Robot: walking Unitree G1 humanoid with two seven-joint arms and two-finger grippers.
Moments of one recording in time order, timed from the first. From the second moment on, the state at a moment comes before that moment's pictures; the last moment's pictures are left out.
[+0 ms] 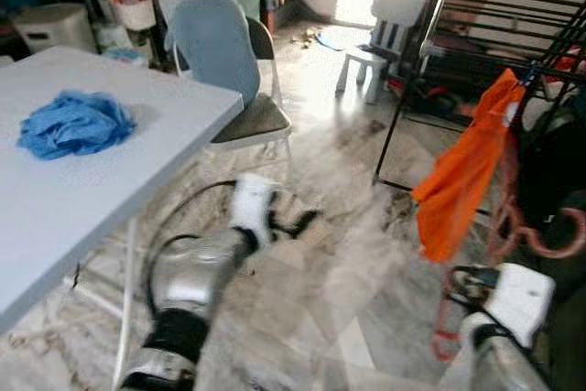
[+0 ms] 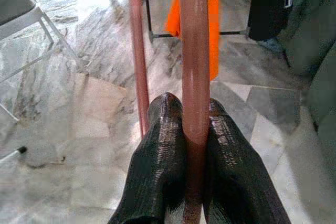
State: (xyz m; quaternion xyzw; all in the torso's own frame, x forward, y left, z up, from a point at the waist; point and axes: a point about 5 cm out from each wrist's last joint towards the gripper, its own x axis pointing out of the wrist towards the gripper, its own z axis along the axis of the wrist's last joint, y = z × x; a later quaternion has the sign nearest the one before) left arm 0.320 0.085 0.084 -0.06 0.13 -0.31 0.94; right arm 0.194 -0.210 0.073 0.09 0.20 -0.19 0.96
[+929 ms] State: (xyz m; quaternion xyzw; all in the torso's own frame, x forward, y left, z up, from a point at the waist) left arm 0.320 0.072 0.078 -0.06 0.14 -0.32 0.93; right arm 0.190 -0.206 0.058 0.08 0.24 -0.18 0.95
